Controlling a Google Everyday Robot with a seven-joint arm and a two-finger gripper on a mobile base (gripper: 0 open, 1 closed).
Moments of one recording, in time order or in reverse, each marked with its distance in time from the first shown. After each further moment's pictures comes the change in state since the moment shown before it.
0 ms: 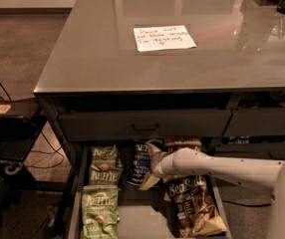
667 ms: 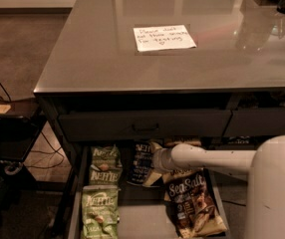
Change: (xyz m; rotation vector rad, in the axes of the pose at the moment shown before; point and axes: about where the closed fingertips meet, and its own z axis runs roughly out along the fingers) arm 0.036 -0.021 0.022 -0.010 0.082 0.010
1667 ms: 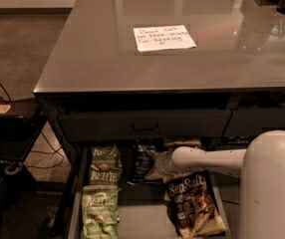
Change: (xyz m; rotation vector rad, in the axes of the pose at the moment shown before) arm 0.021 0.010 0.002 -0.017 0.059 0.028
